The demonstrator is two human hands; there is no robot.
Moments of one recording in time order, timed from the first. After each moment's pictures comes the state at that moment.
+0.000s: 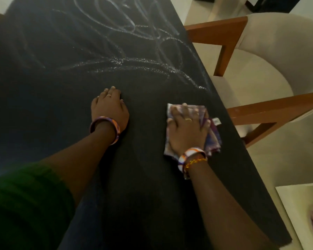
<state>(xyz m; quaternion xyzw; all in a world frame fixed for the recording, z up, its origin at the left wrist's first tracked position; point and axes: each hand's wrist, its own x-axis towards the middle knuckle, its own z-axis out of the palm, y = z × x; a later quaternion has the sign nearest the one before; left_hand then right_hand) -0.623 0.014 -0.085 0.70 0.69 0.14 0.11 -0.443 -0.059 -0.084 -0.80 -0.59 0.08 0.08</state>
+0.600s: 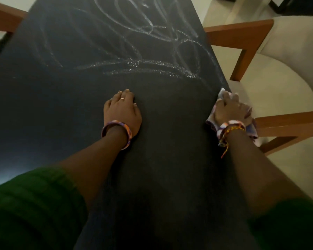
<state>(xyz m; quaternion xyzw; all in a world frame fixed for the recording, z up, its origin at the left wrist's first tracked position) -0.622 0.016 -0.087 0.69 0.70 0.16 0.11 -0.352 0.028 -0.075 -0.88 -0.46 0.11 0.09</state>
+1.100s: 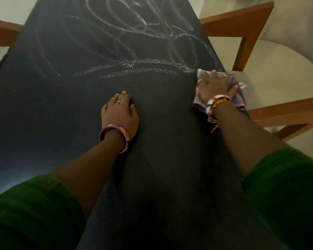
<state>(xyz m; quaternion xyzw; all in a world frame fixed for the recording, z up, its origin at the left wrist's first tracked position) -0.624 0.015 -0.085 0.69 0.70 0.16 0.12 -0.367 0.087 -0.086 -0.82 -0.55 0.12 0.08</state>
